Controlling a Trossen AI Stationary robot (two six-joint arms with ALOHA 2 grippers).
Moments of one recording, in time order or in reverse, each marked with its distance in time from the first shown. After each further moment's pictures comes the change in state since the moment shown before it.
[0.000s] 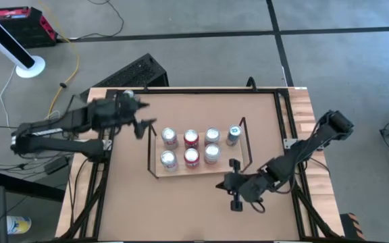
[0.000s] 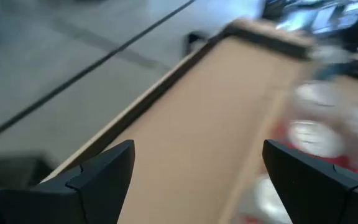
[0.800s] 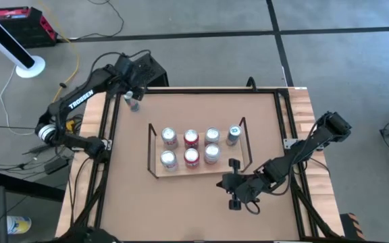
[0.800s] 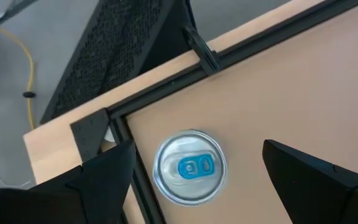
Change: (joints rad) left arm 0.696 0.508 0.237 -0.390 0.004 0.047; right arm -0.012 0.031 0.000 -0.035 0.001 0.001
